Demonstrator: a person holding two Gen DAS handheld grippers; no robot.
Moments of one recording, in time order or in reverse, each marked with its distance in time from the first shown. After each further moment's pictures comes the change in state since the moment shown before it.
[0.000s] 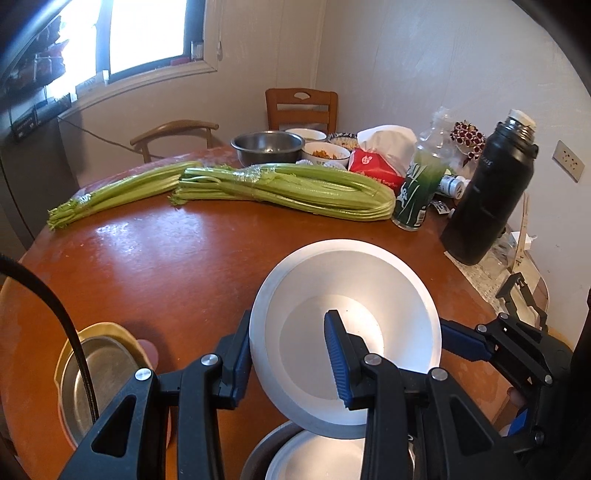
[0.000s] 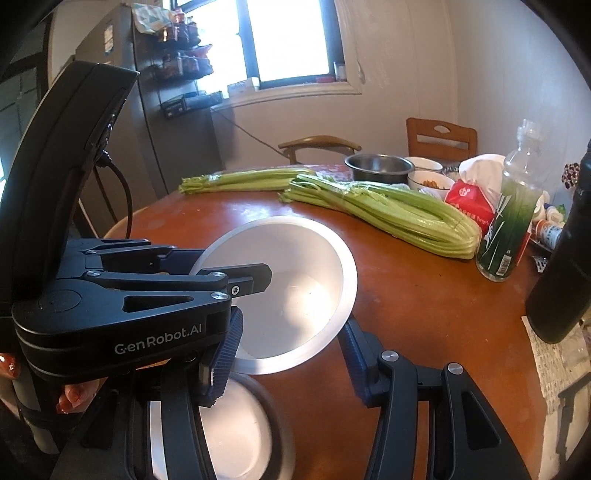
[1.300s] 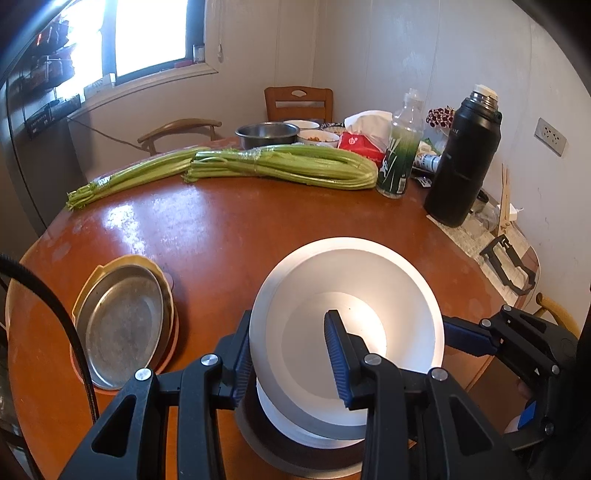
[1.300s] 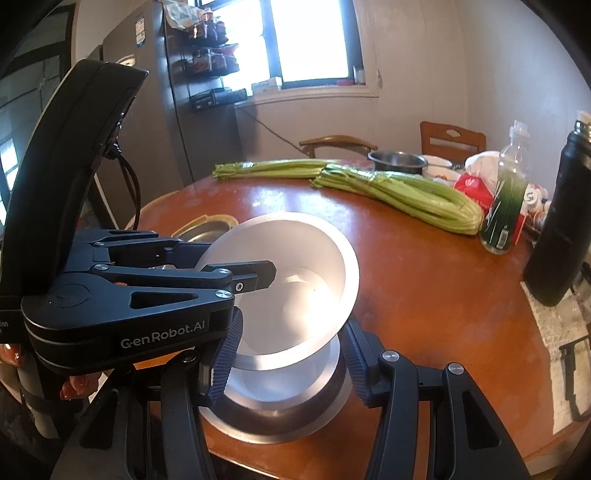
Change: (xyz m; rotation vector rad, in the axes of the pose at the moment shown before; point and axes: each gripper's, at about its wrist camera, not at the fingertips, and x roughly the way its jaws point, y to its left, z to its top) left arm -0.049 -0.012 -0.070 0.022 0.006 0.018; right arm -0.049 0.042 -0.056 -0.032 0.019 0.041
